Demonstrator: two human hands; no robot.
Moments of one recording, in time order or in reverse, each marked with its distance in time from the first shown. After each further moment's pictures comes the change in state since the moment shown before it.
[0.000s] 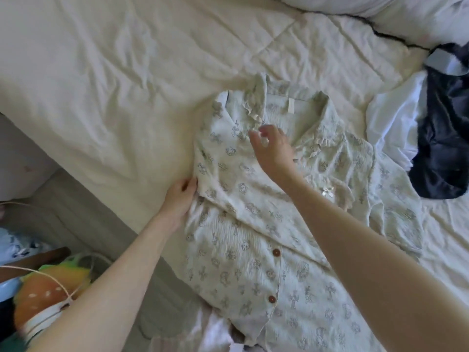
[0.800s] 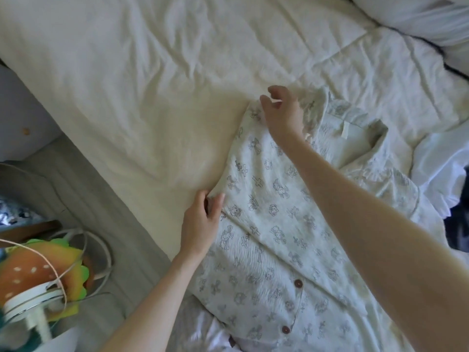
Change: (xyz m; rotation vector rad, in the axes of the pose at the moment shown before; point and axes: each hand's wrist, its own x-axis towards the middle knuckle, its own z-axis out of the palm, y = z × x) left_hand 0.003 -0.036 -0.017 0.115 0.208 0.259; right_hand 0.102 -0.082 0.069 0.057 0.036 -0.085
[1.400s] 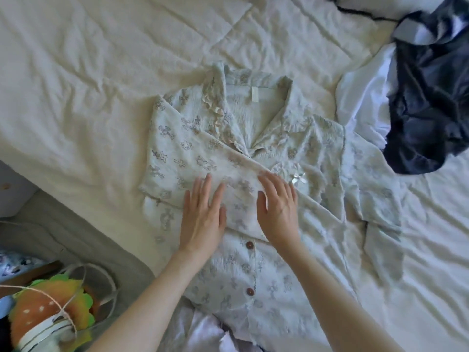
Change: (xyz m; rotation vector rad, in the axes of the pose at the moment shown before) left_hand -0.076 0.046 0.085 0.857 -0.222 0.568; right_hand -0.216 0.157 -0.082 -0.219 0.167 -0.072
